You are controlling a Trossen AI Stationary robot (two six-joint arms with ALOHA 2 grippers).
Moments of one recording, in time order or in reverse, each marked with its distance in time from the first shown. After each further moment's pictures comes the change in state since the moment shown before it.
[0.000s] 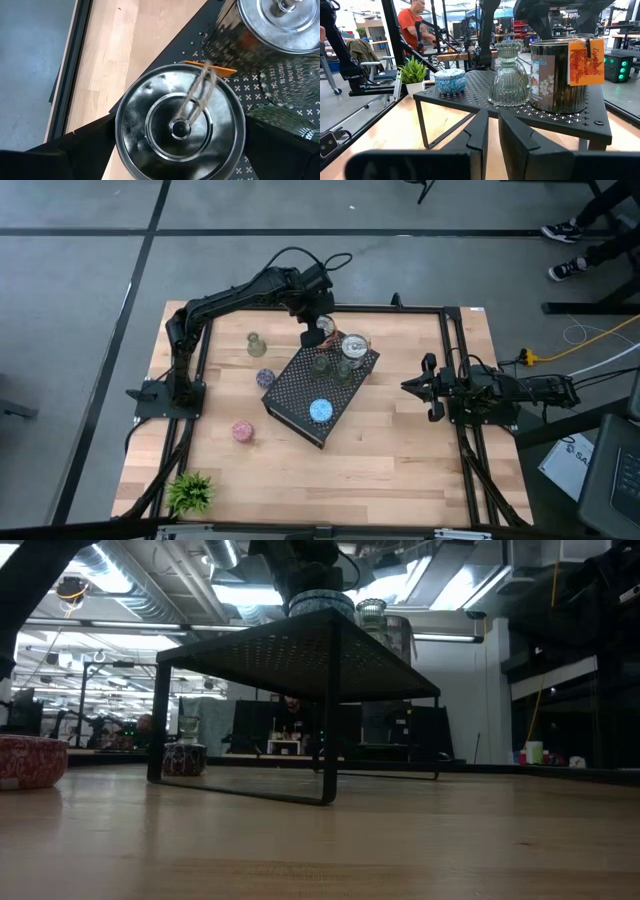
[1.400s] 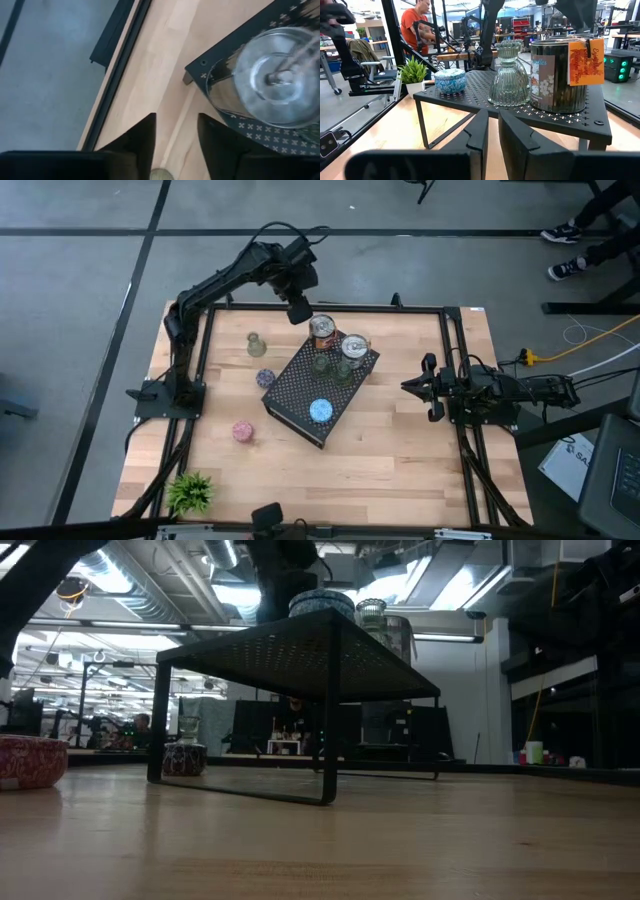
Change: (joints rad) left arm 0.136 0.017 0.178 -0.236 -0.118 -0.054; right arm 0.000 0.000 0.000 0.000 0.000 0.000
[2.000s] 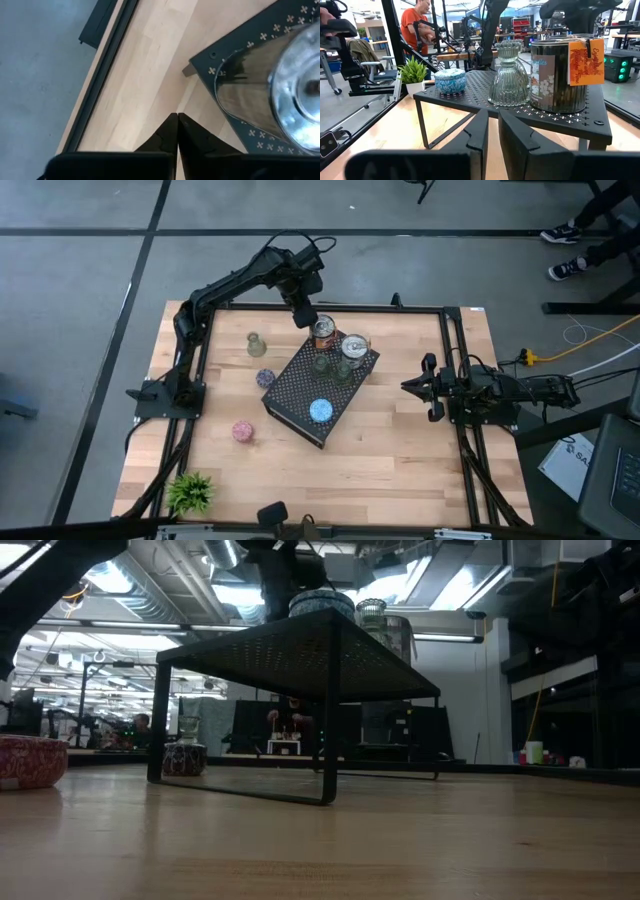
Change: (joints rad) left arm -0.003 0.082 -0.002 -0.013 0.003 -0.052; right arm 0.000 0.000 0.000 0.000 0.000 0.000
